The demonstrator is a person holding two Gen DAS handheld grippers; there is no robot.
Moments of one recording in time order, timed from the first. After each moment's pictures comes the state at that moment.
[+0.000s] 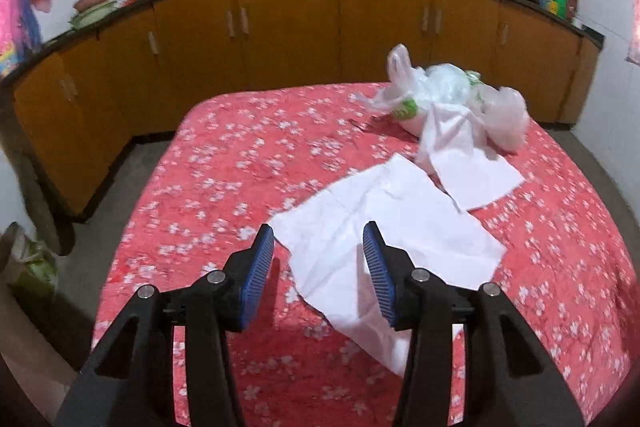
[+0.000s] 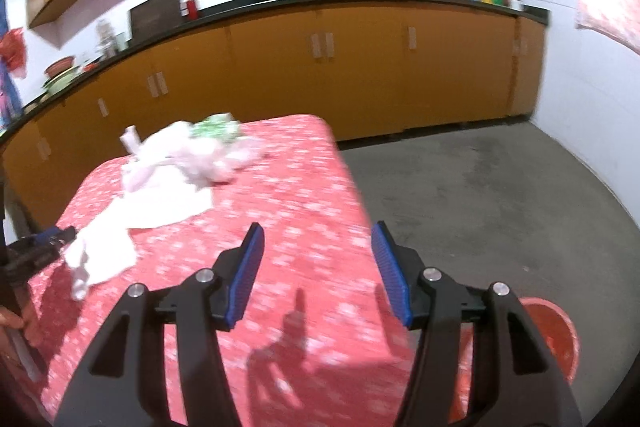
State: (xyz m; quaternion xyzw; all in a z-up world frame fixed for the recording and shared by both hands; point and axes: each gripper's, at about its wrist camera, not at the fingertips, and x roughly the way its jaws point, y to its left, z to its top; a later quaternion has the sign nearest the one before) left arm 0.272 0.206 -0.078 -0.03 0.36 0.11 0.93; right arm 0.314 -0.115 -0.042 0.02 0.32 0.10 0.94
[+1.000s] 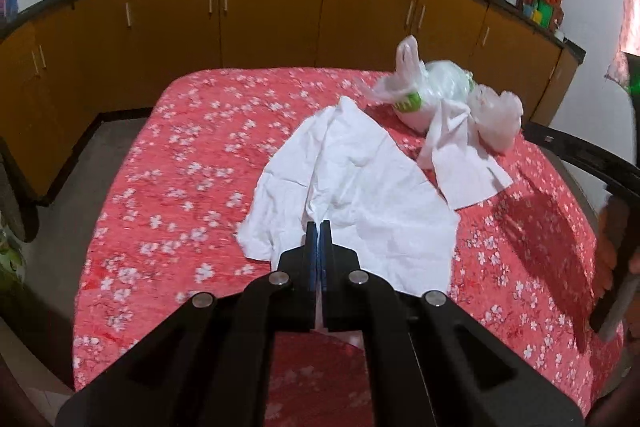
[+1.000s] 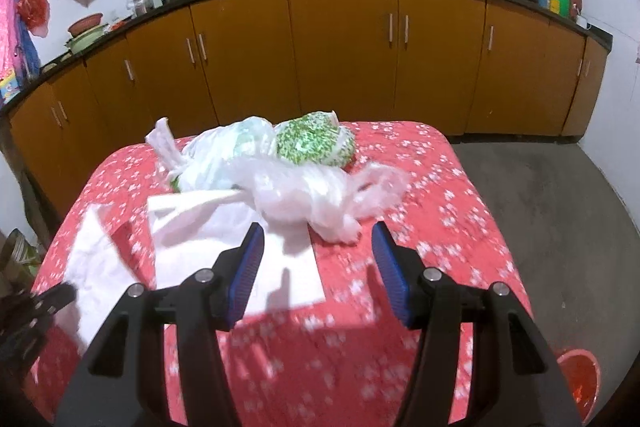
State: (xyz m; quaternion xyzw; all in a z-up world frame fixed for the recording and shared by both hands) left arm 0.272 0.242 -0.082 -0.08 0.37 0.06 0.92; right arm 0.426 0.033 -0.058 -0.02 0.35 0.15 0.92
